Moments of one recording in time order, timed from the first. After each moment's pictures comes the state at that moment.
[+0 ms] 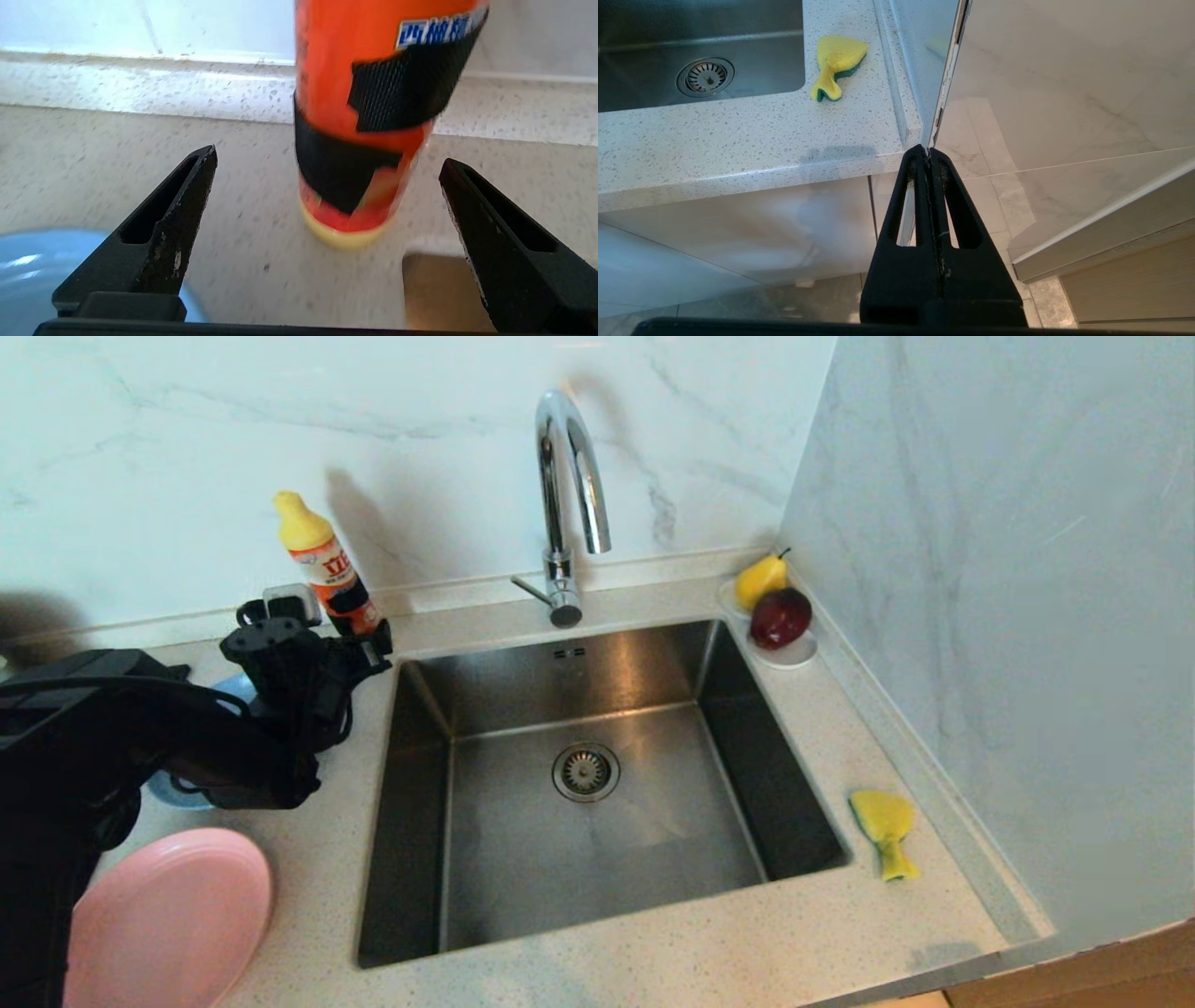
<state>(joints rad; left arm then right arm) 0.02 2.30 -1.27 -1.22 0.27 -0.01 0.00 0.00 0.00 0.00 0.00 0.01</state>
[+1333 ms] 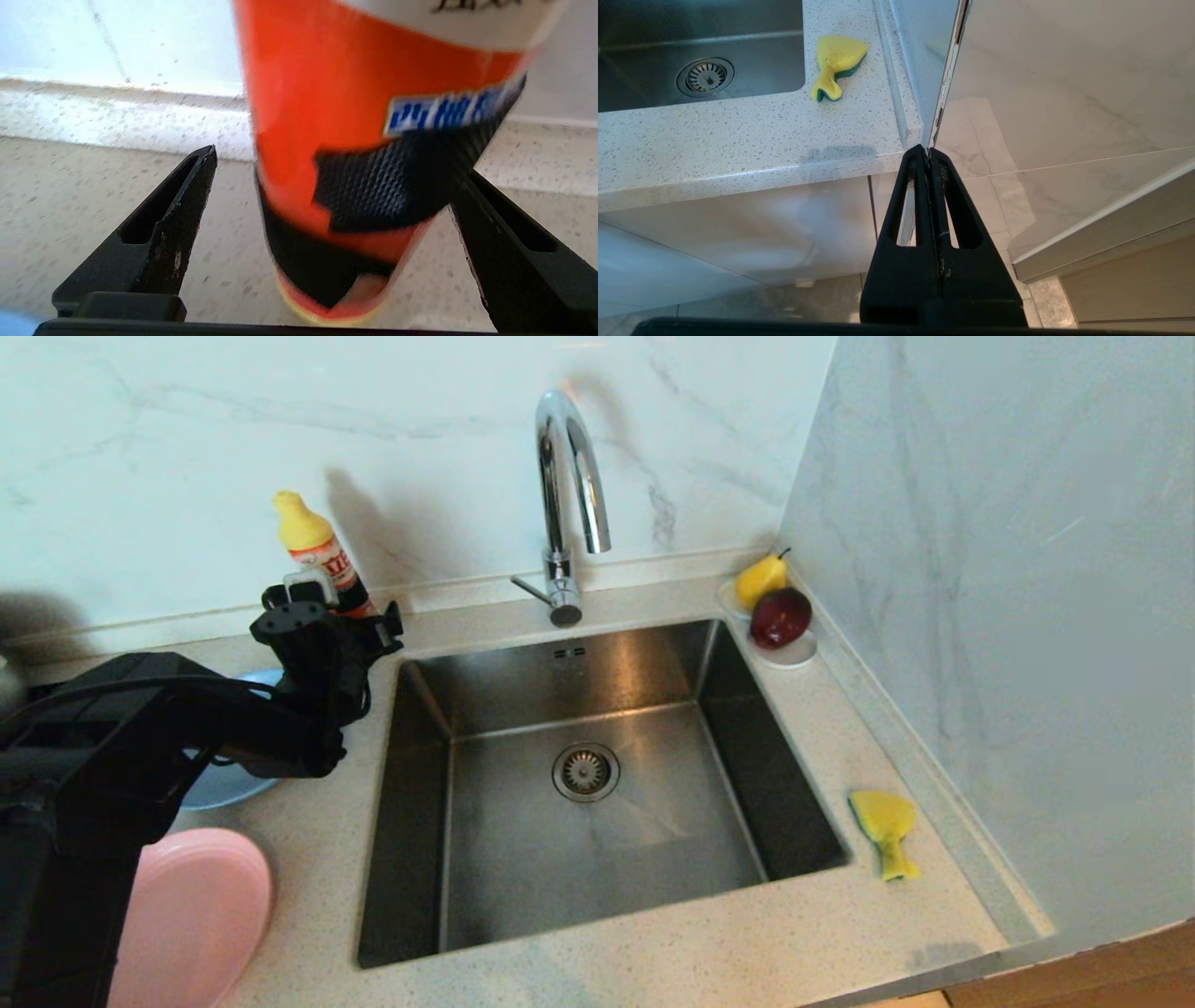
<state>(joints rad) 0.02 2.43 -1.55 -1.12 0.29 -0.01 0.00 0.00 0.00 0.00 0.00 0.01</state>
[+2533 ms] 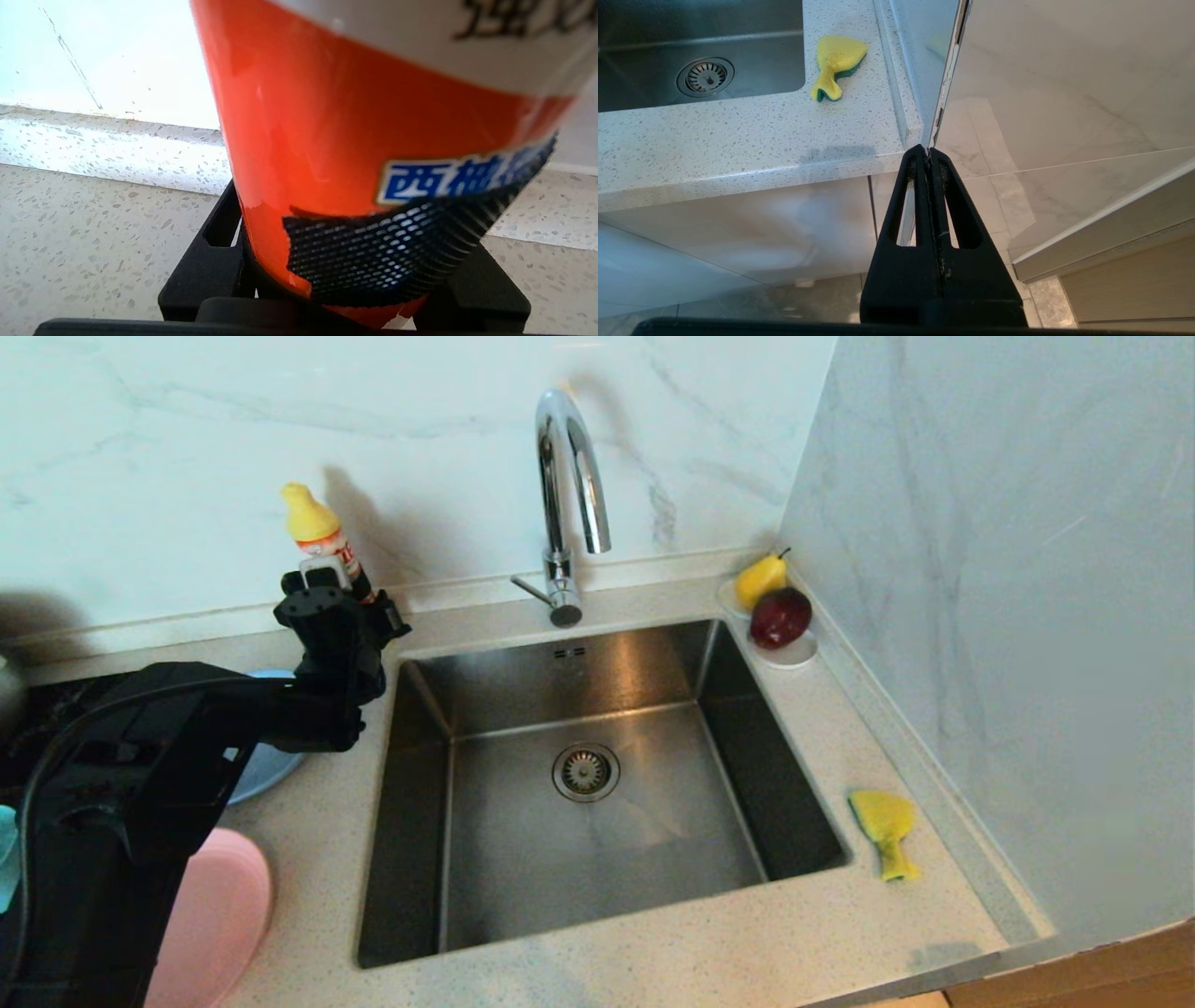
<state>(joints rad) 0.01 2.54 -1.84 -0.97 0.34 0.00 0.00 0.00 0.00 0.00 0.00 0.01</state>
